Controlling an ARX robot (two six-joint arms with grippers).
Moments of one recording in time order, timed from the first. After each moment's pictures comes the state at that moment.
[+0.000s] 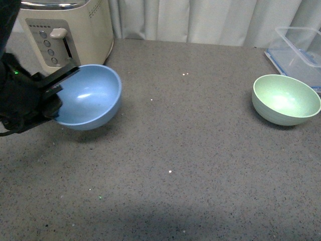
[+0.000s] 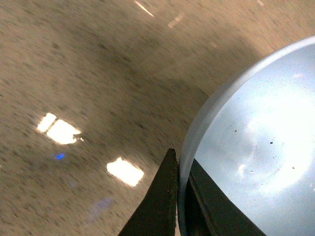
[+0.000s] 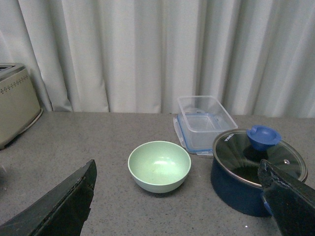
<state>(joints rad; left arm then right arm) -0.20 1.87 0.88 0.03 -0.13 -0.78 0.00 0.00 0.01 0.00 0.00 0.00</state>
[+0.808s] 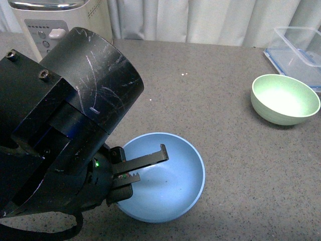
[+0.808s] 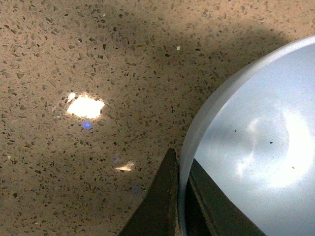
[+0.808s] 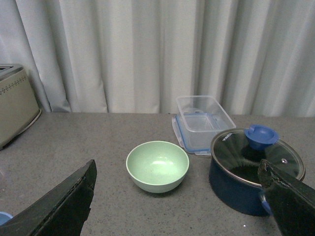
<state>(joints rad) -0.60 1.82 0.73 -0.03 -0.16 -0.83 0.00 0.00 0.01 0.00 0.00 0.00</state>
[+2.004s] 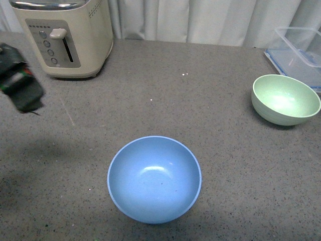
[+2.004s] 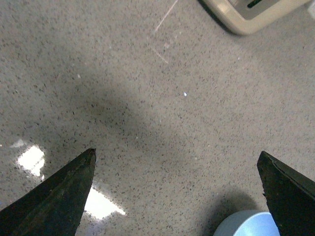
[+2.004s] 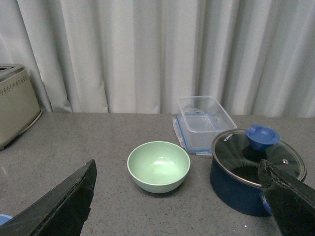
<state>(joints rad) -0.12 1.22 0.47 0.01 -0.18 -0.74 0.00 0.00 0.01 0.00 0.00 0.00</state>
